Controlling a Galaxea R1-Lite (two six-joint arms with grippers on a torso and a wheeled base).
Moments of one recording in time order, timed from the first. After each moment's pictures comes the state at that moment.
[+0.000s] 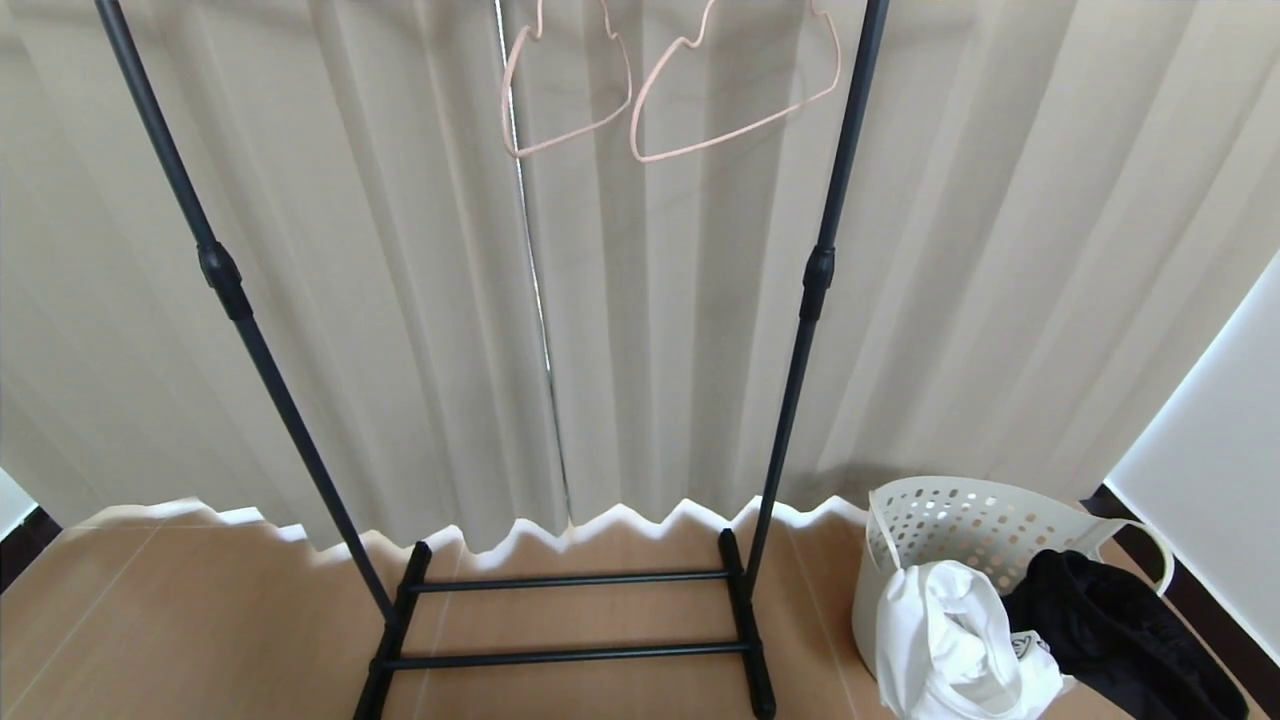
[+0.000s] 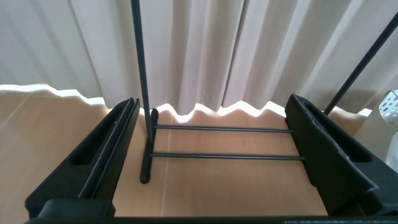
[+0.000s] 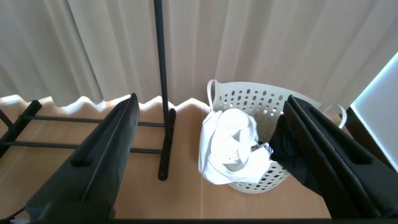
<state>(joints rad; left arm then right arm) 0.00 0.00 -0.04 0.09 0.04 -0.05 0.00 0.00 -0.04 0.09 0.05 -0.01</state>
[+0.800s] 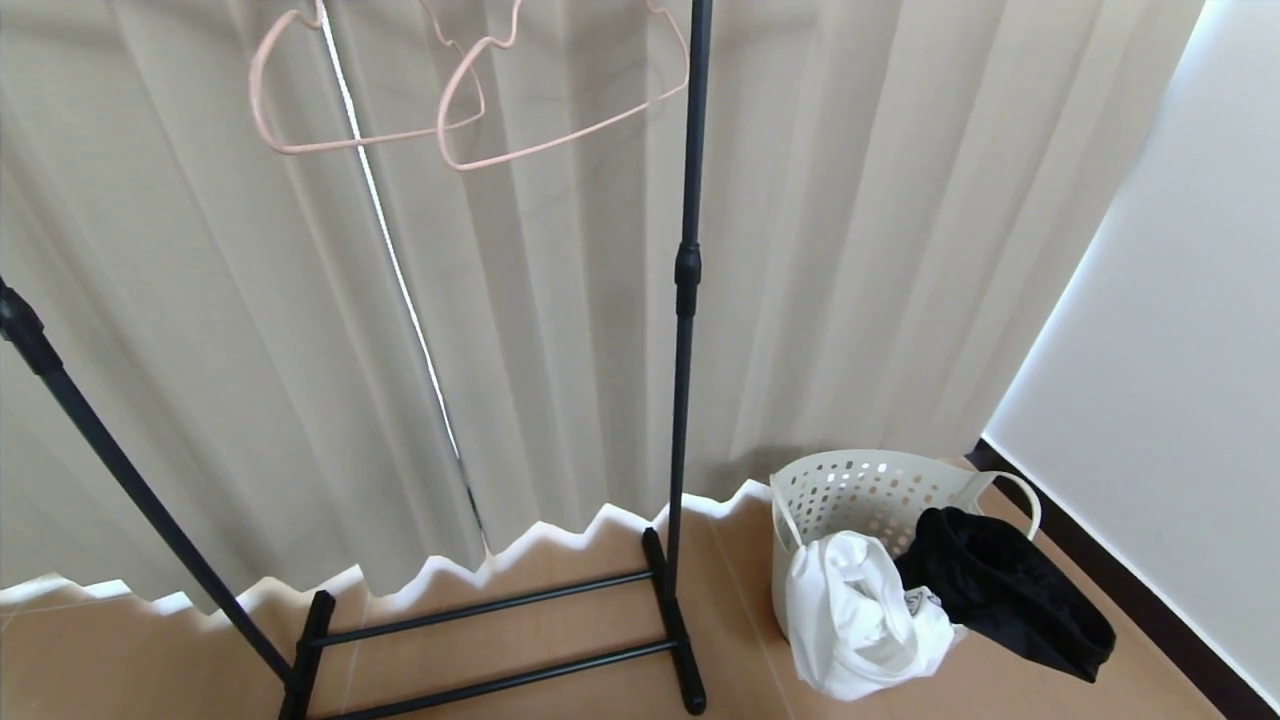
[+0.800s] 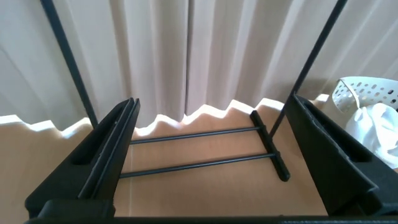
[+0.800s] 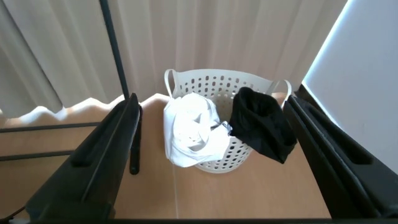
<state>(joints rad) 0.00 0.00 -0.04 0.09 0.04 -0.05 0.00 0.00 -0.04 0.09 0.05 -0.01</state>
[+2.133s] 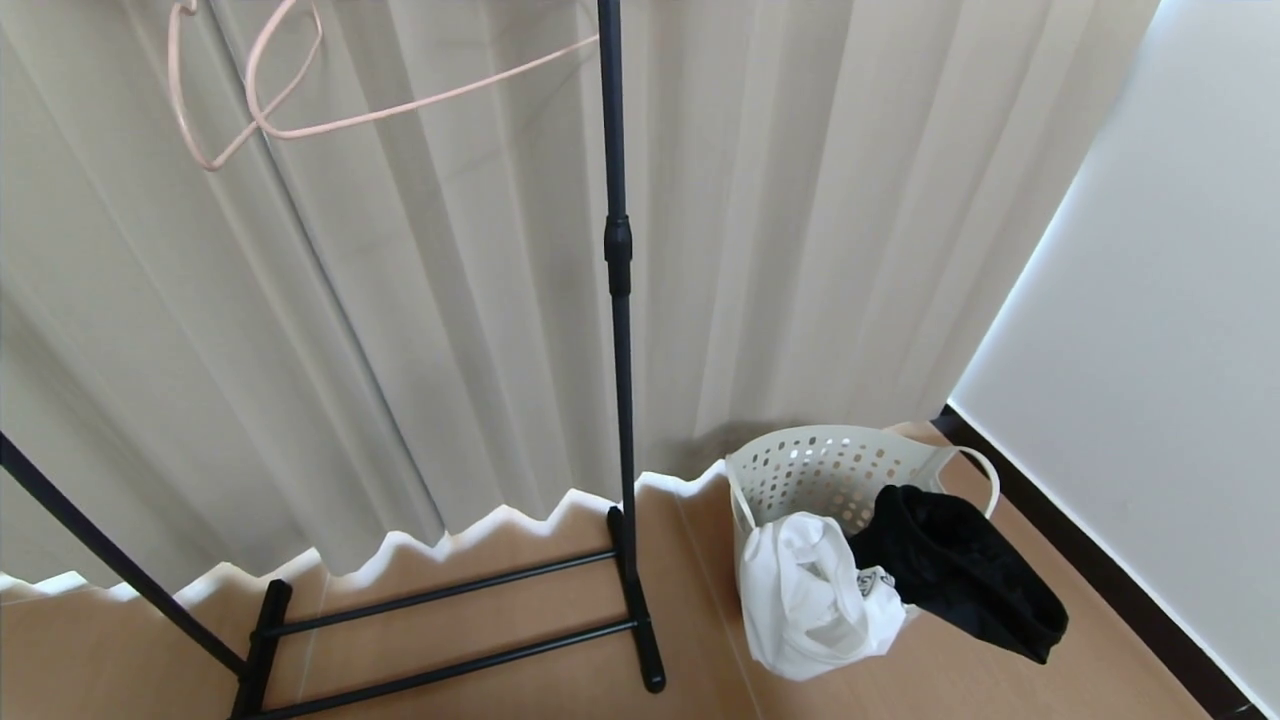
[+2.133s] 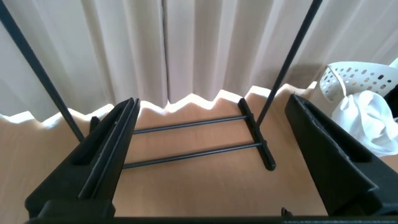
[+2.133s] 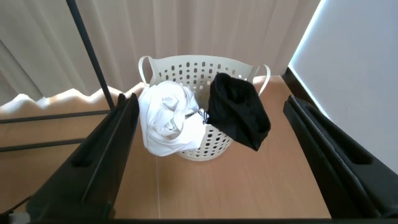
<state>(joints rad) 0.00 0.00 -0.04 0.09 0.03 -0.05 0.00 0.00 -0.04 0.09 0.05 -0.01</state>
